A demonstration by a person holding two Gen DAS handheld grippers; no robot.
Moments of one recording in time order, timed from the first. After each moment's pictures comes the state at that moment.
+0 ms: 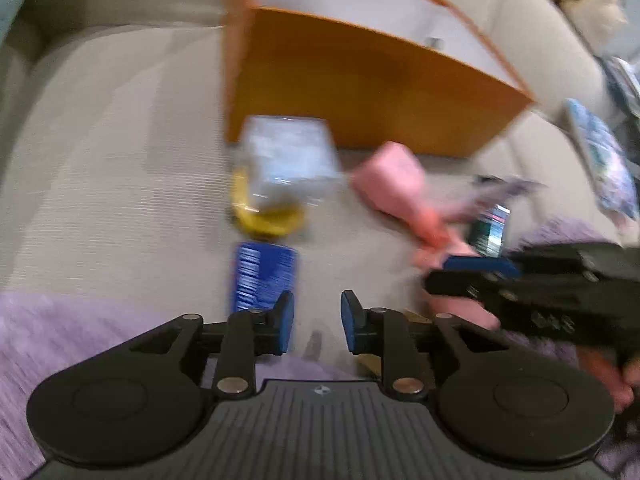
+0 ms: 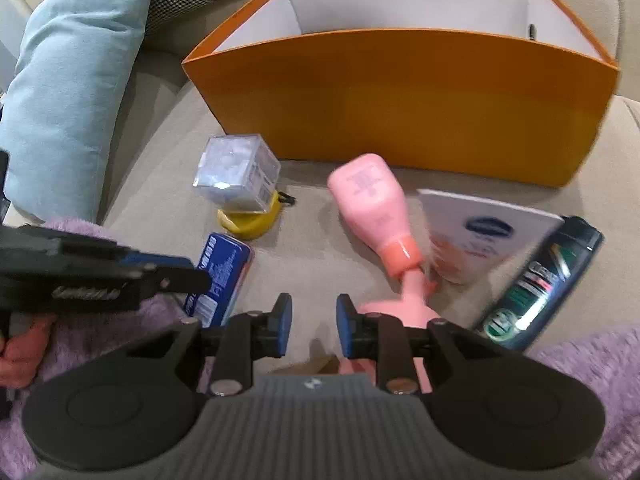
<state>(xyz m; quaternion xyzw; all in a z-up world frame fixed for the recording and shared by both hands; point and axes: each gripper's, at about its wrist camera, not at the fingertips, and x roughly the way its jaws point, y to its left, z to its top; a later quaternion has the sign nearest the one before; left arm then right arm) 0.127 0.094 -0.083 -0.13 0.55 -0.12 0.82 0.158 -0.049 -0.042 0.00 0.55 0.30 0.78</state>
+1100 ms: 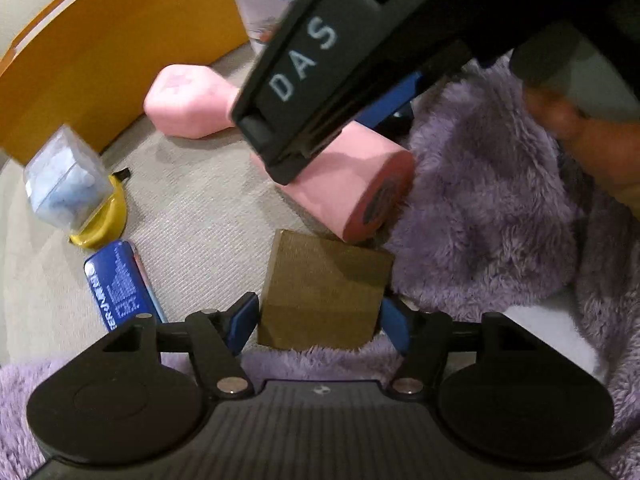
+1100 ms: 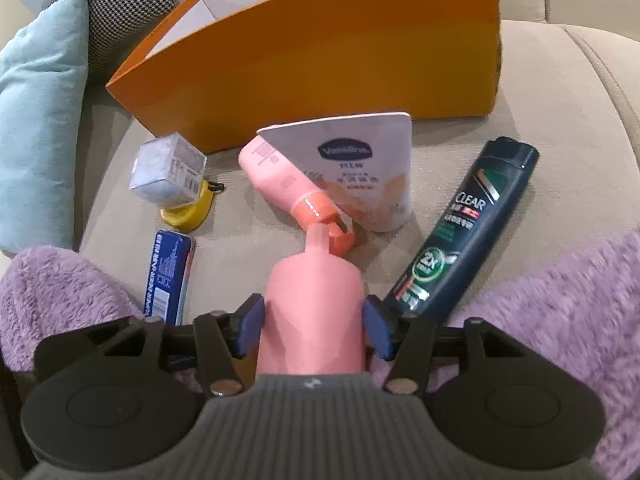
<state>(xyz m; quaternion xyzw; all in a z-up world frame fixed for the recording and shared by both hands) 0.089 -0.045 -0.119 0.16 0.57 -0.17 0.79 0.168 -0.089 -0.074 0.07 0.59 0.25 0.77</state>
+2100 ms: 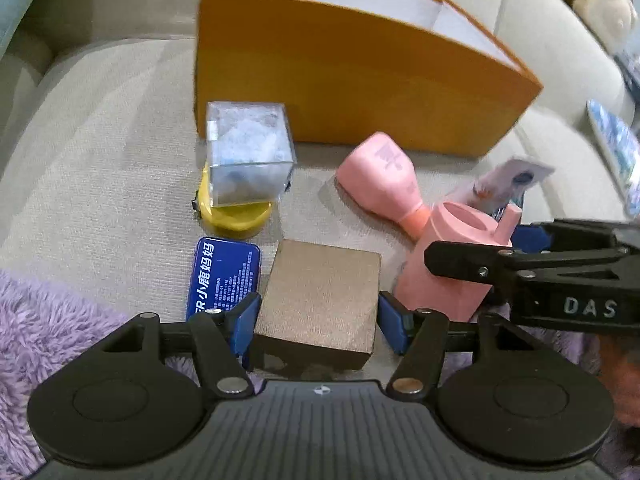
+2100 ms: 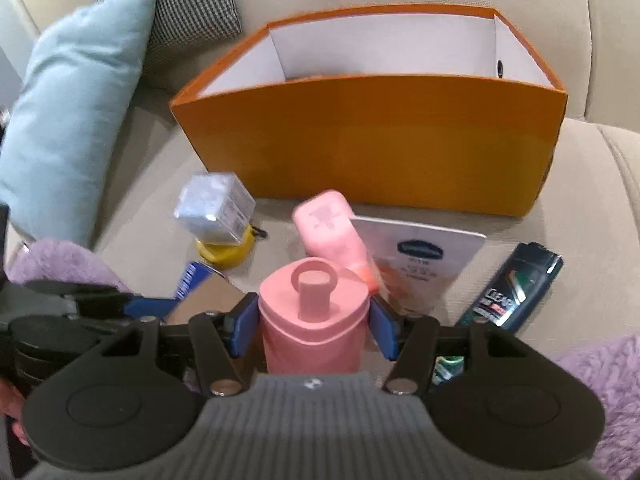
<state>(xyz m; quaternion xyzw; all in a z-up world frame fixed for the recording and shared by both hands) 0.117 0.064 -0.091 -0.10 0.53 -0.05 0.84 0.163 -0.066 -0.047 -0.01 0.51 0.29 0.81</state>
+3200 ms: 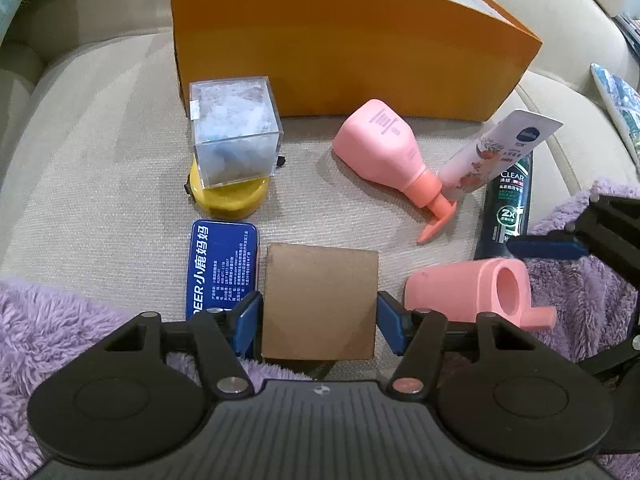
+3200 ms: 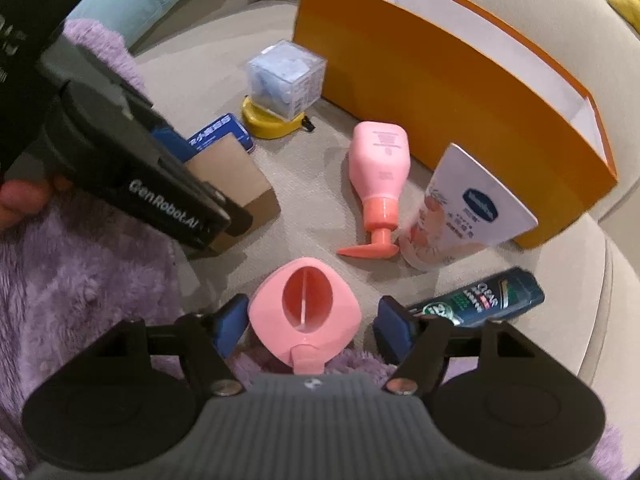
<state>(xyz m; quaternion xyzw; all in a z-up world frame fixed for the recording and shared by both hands) 0.115 0.050 -0.103 -0.06 0.55 -0.05 0.83 0.108 -0.050 -0.051 -0.28 0.45 0.38 0.75</state>
